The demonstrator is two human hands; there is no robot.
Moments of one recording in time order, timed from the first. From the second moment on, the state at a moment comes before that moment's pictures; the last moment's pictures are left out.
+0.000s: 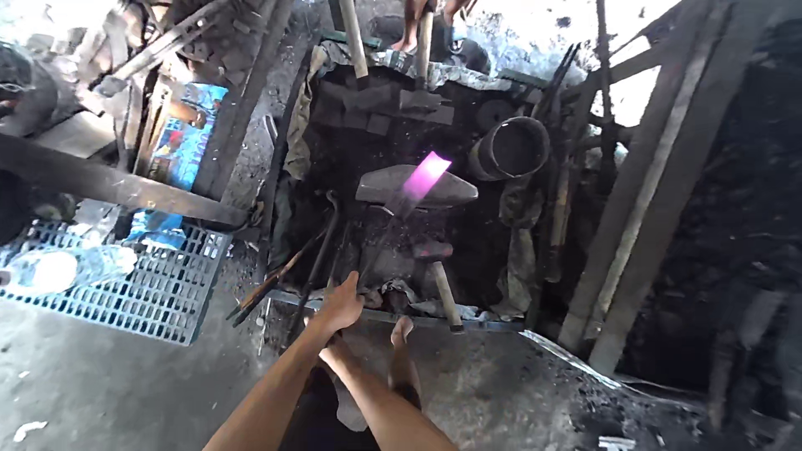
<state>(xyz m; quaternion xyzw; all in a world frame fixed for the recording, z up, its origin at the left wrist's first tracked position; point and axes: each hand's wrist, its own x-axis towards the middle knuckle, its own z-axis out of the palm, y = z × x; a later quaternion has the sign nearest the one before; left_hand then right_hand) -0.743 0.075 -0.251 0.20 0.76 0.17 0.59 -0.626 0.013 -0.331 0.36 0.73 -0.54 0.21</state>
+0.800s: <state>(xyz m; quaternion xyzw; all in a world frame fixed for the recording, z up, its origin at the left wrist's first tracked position) -0.511 0.110 -0.157 0.16 0.69 0.46 0.54 -0.481 0.414 -0.215 0.45 0.62 -0.60 0.21</state>
